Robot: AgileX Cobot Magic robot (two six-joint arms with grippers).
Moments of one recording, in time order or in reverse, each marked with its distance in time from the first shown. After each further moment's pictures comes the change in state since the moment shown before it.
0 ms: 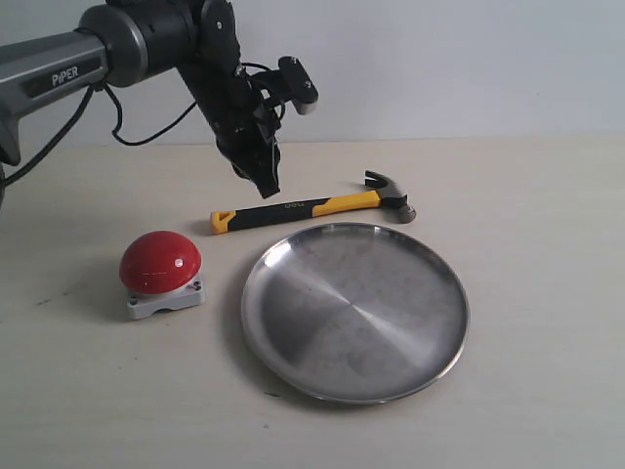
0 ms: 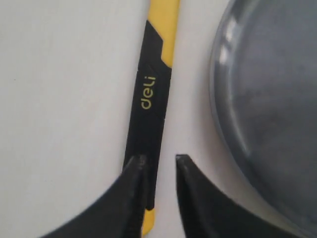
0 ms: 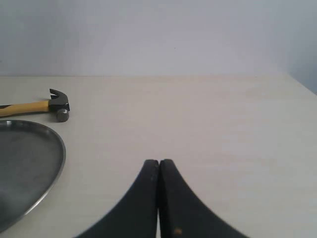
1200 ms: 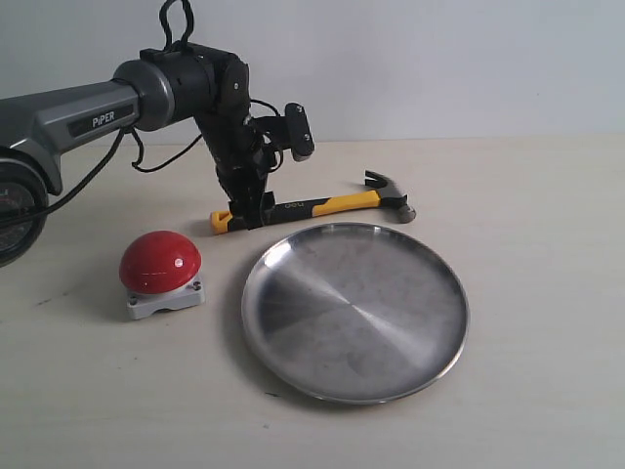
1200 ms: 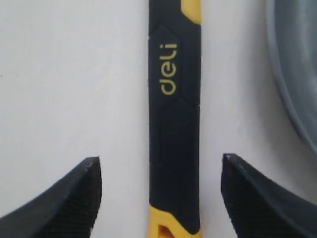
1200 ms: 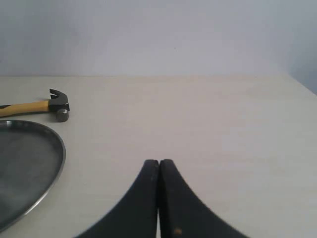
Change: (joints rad) left arm 0.000 0.107 0.000 0.144 -0.112 0.090; right arm 0.000 0.000 0.000 0.000 0.000 0.000
